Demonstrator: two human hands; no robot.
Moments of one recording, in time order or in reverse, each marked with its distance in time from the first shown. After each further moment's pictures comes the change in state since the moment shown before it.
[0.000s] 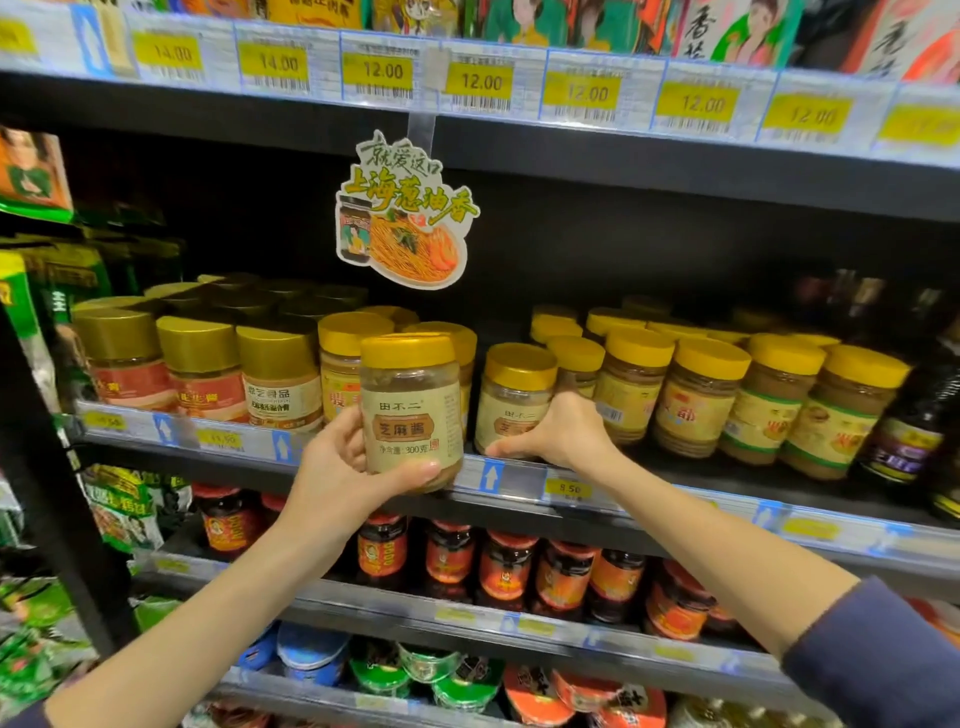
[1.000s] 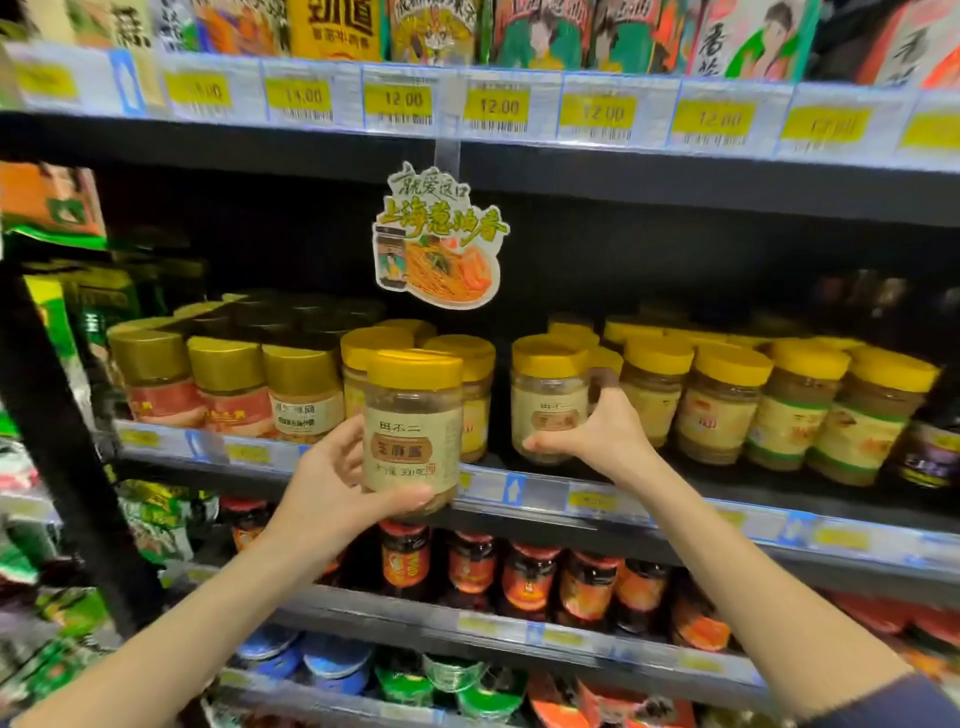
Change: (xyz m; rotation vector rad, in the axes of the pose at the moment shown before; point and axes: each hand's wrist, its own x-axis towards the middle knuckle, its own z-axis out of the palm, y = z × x) left_hand -0.003 0.008 -0.027 0.080 -0.065 0.015; right_hand -0.011 -0.002 -0.016 0.324 0.132 -0.042
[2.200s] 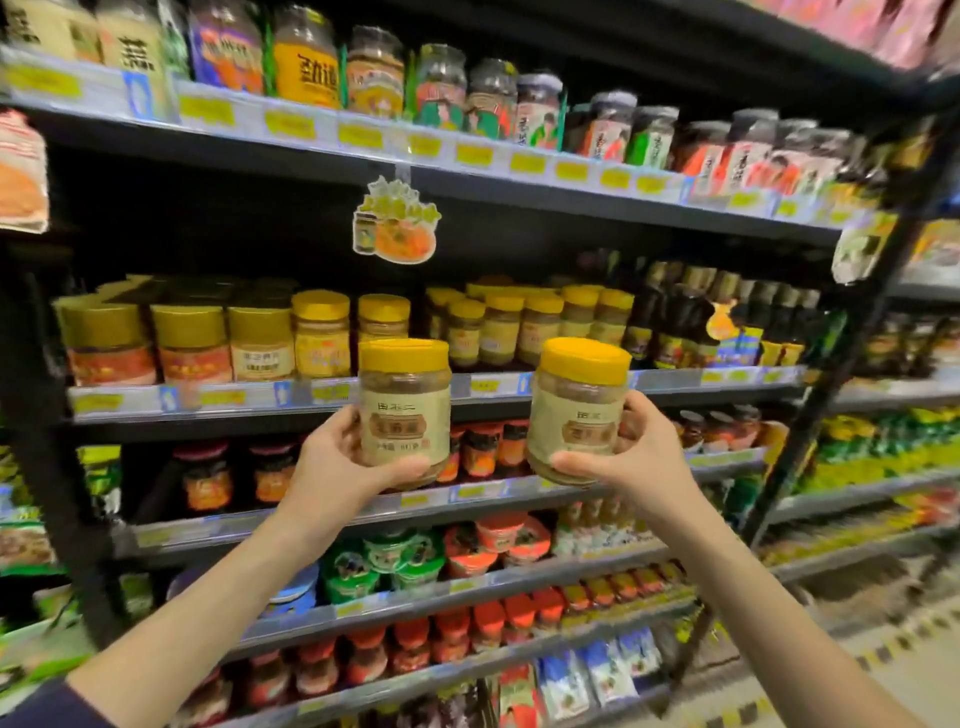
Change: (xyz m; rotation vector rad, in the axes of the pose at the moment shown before) left_hand -0.124 0.027 -0.034 -0.247 -0.304 0.042; right_hand -0.291 -0.099 -0.045 0.122 0.376 0.101
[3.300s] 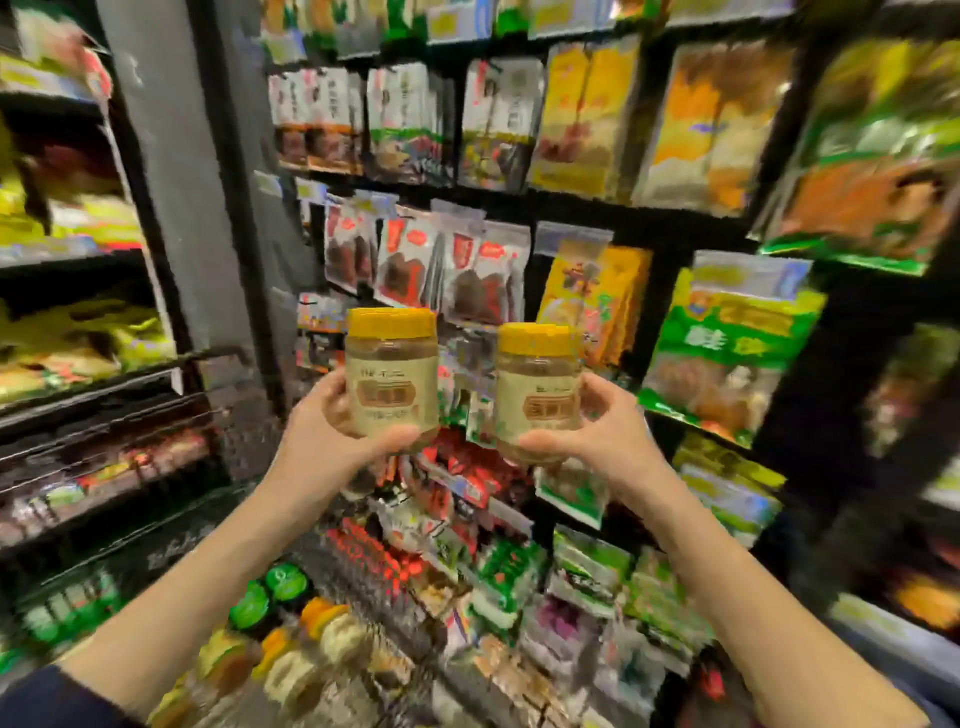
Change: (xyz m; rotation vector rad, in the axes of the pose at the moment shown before) left_hand -0.266 0.070 -0.581 0.460 0.937 -0.047; right_hand -0.138 -0.234 0.646 0.351 -0.939 -0.222
